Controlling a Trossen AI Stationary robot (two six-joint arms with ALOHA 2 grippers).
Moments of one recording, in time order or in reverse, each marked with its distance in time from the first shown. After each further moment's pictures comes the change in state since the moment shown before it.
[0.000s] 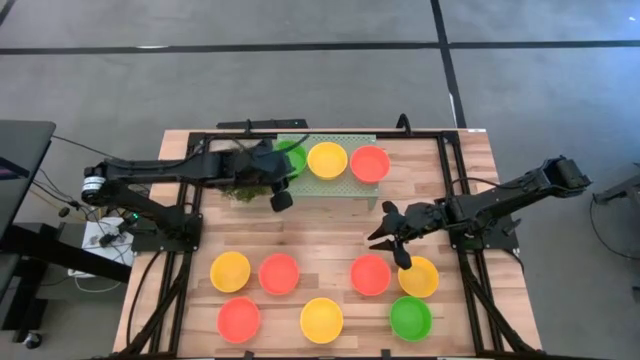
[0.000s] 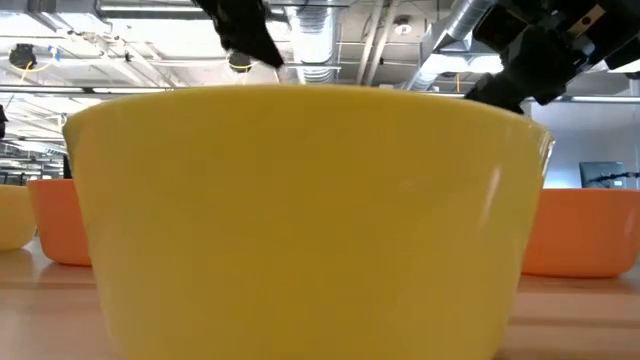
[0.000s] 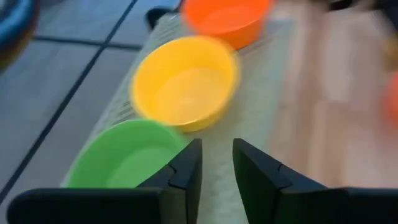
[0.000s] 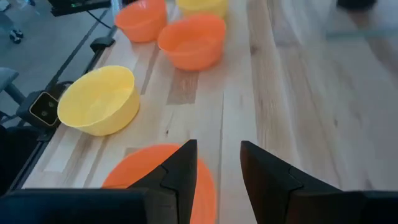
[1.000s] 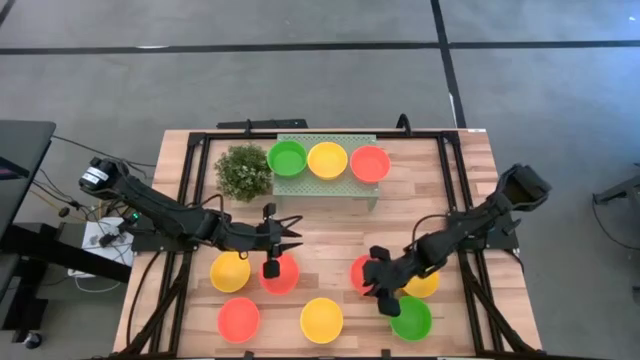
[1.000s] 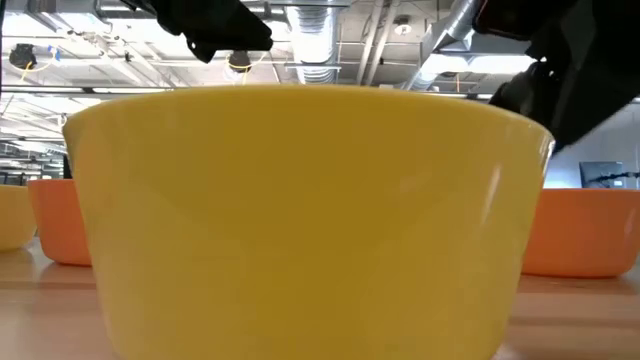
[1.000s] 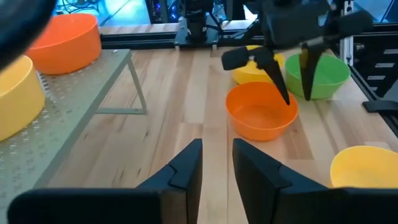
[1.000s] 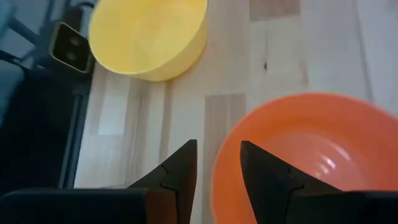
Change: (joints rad) left arm -0.464 -0.027 -0.447 0.660 -0.124 -0.154; right arm 0.330 0.500 0.381 -0.243 0.080 0.357
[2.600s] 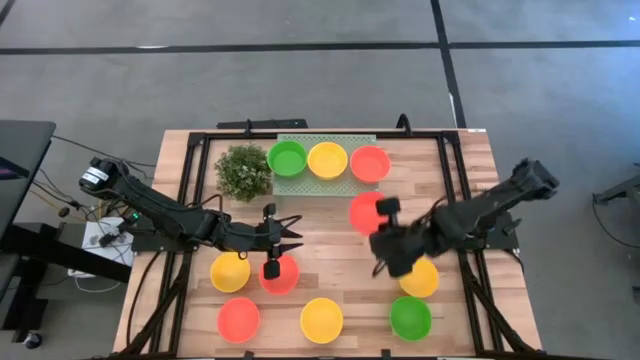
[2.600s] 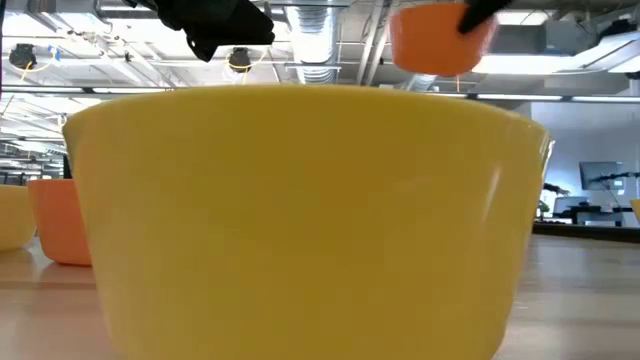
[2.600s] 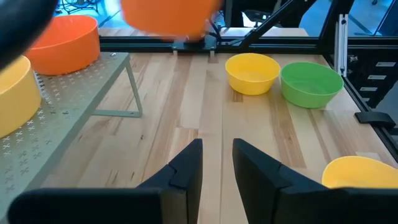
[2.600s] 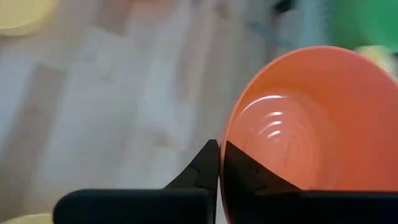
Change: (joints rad) left arm -0.003 0.000 0.002 0.022 0.001 -0.030; right arm -0.100 -0.132 0.527 -0.913 0.443 -0.560
